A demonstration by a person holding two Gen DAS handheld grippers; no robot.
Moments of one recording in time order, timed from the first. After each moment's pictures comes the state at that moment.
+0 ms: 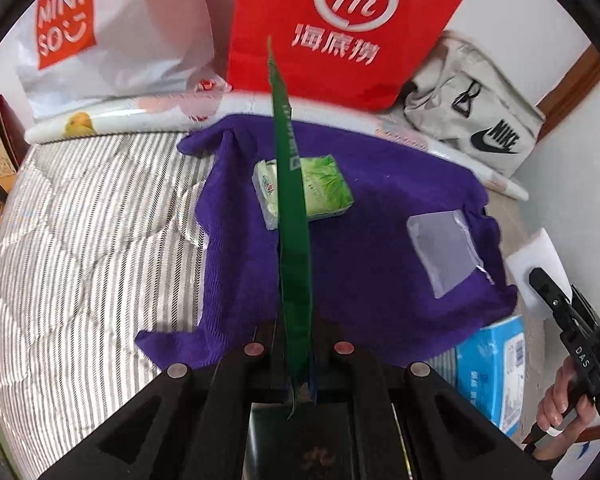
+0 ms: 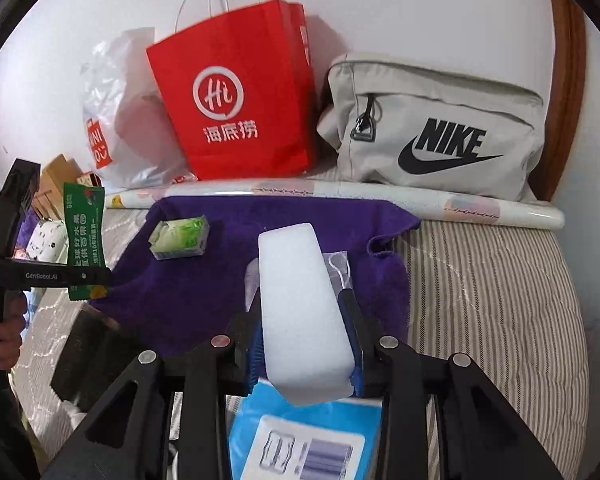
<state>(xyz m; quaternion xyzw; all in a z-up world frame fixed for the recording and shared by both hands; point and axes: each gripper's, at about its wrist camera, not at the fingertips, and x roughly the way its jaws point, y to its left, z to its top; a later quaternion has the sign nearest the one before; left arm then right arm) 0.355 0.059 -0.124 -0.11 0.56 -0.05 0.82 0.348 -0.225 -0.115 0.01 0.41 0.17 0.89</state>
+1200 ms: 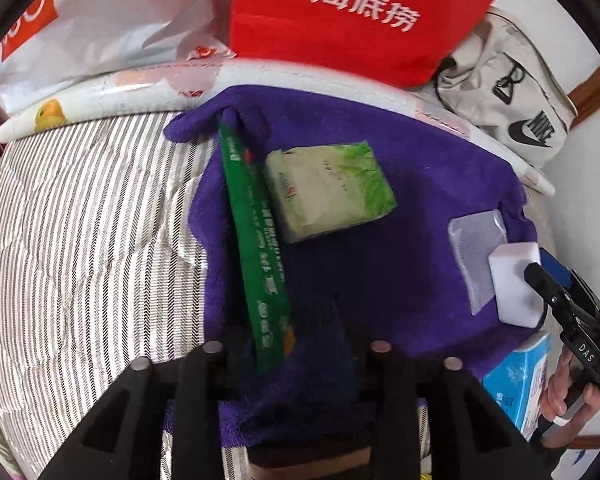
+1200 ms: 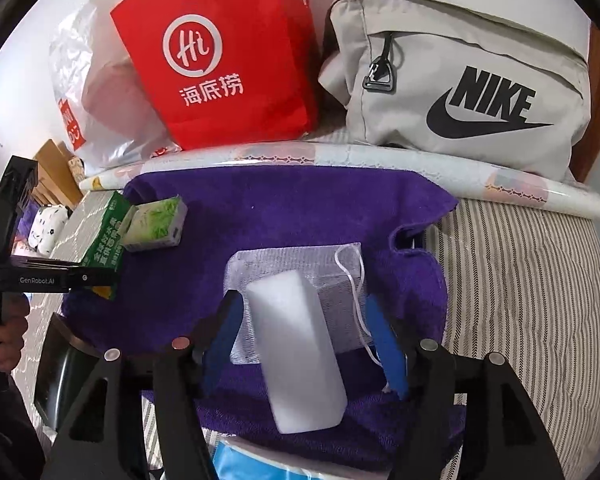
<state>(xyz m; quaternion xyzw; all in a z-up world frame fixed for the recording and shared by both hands) 0.395 0.061 -0.153 -0.10 0.60 -0.05 0.79 0.403 -0.210 -0.157 0.02 0.48 0.19 0.86</state>
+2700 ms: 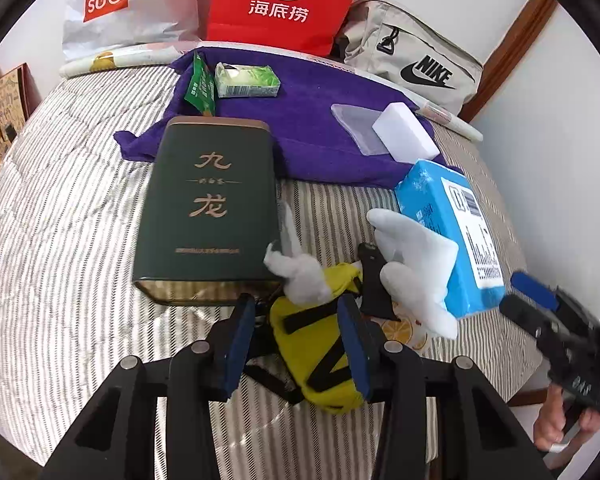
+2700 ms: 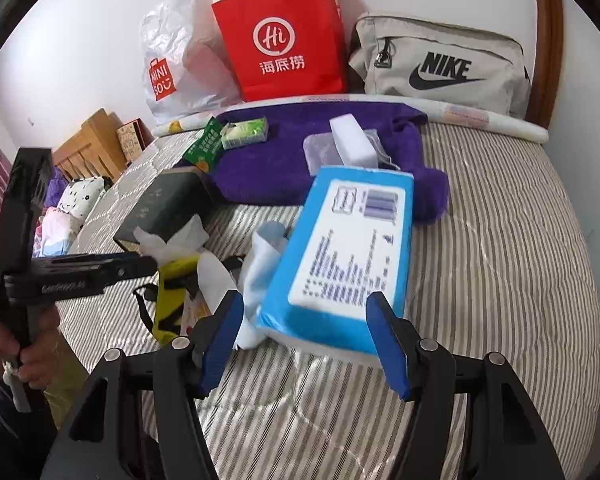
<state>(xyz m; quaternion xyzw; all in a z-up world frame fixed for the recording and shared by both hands) 0.178 0.003 -0.136 -0.11 0.51 -0.07 0.85 0.179 -0.246 -0.126 0.02 0.46 0.21 0.86</state>
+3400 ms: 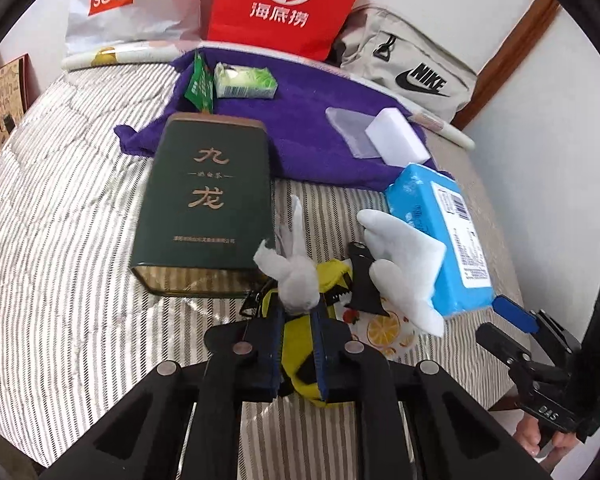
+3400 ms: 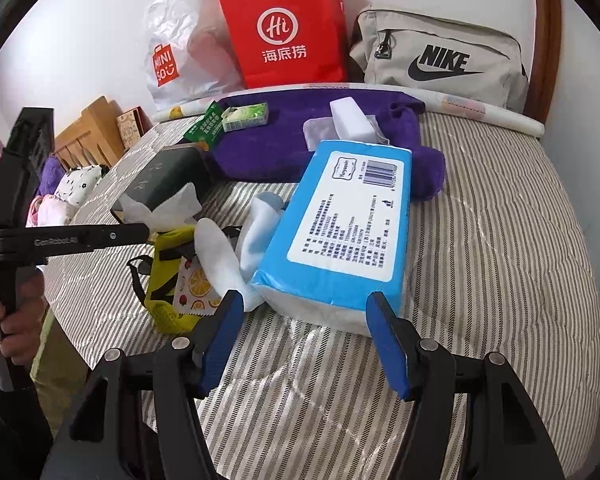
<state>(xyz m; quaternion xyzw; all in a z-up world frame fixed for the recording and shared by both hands) 0.163 0.007 -0.131 -0.13 0.51 -0.08 0.85 0.160 -0.246 -0.137 0.00 0.46 0.21 0.86</state>
